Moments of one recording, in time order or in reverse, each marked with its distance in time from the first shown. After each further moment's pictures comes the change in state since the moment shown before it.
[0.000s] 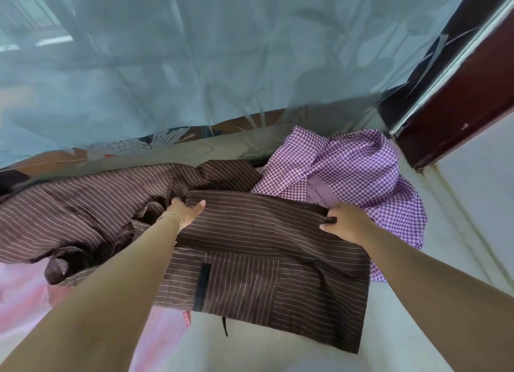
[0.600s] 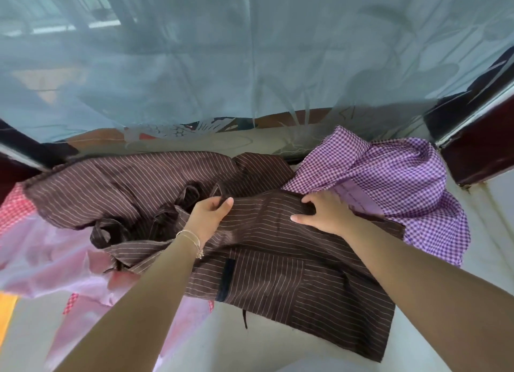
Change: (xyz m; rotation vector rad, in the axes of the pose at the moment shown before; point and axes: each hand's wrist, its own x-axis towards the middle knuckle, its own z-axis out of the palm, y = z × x) left_hand -0.087 -0.025 -0.015 -0.722 -0.114 0.278; right_hand 0.031 -0.106 -0.008 0.107 -0.043 -0.140
